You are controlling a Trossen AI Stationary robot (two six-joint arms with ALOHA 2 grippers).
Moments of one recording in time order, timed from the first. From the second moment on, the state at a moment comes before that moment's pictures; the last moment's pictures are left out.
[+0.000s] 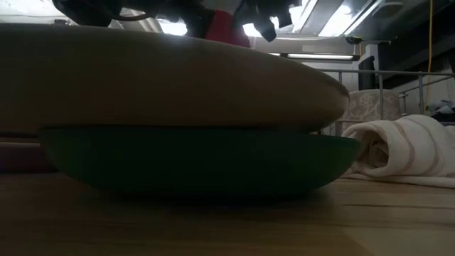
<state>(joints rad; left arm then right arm) -0.12 1.52 0.70 1.30 -0.92 1.18 -0.11 1.58 1.39 -0.09 0.53 1.90</state>
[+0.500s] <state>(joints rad) -0.27 1.45 0.70 1.52 -0.96 1.21 -0.11 1.58 1.38 0.02 0.37 1.53</state>
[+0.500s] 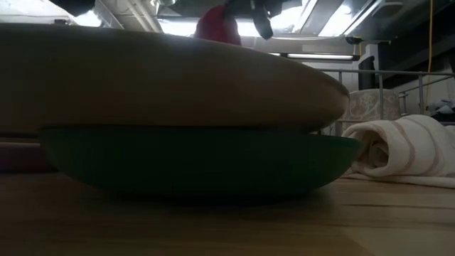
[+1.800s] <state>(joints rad) -0.34 1.31 0.69 1.35 -1.26 1.02 -0.11 1.35 1.09 0.07 0.05 1.23</state>
